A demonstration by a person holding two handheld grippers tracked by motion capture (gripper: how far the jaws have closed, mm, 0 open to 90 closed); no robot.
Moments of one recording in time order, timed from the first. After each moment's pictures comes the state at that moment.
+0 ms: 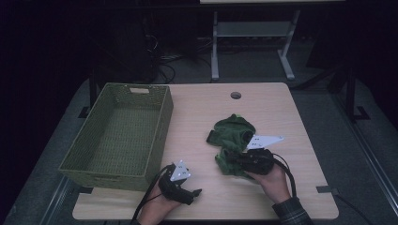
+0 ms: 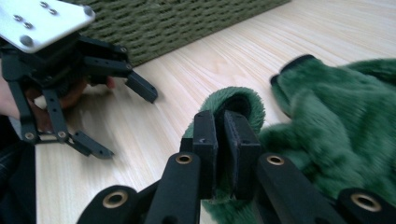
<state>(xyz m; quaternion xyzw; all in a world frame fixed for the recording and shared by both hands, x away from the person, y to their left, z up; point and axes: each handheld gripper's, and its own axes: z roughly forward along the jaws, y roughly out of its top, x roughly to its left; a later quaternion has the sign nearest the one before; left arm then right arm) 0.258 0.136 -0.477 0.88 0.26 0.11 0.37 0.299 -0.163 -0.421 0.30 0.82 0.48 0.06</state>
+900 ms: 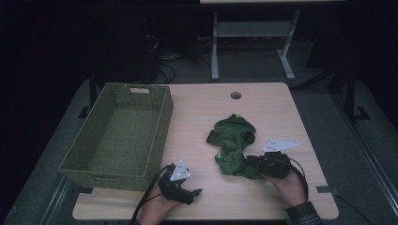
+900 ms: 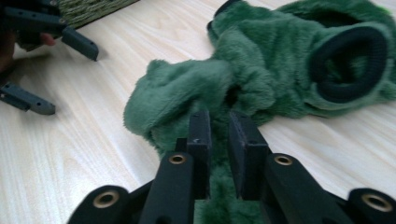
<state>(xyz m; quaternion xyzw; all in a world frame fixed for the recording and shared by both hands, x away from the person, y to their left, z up) 0.258 0.136 -0.477 0.88 0.26 0.11 0.38 0.291 -0.207 -0.433 0.36 0.82 0.43 0.10</state>
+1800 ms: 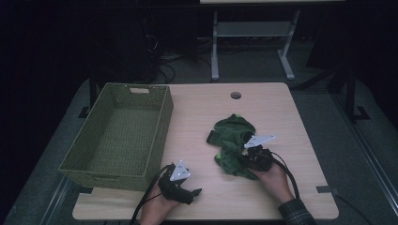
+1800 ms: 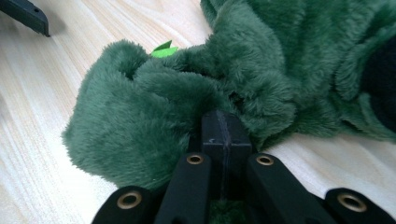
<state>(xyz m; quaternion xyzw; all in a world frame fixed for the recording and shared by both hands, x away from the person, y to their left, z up) 0.258 0.136 -0.477 0.88 0.26 0.11 0.38 0.327 -0.171 -0.463 0.35 0.85 0.37 0.08</state>
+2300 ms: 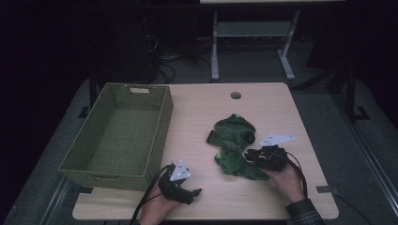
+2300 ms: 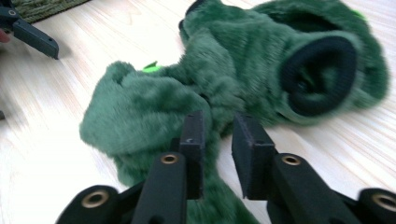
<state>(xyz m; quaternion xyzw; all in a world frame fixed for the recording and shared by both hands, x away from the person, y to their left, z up) 0.258 0.136 -0.477 0.88 0.26 0.11 0.37 0.311 -0.204 -0.438 0.36 0.83 0.40 0.12</state>
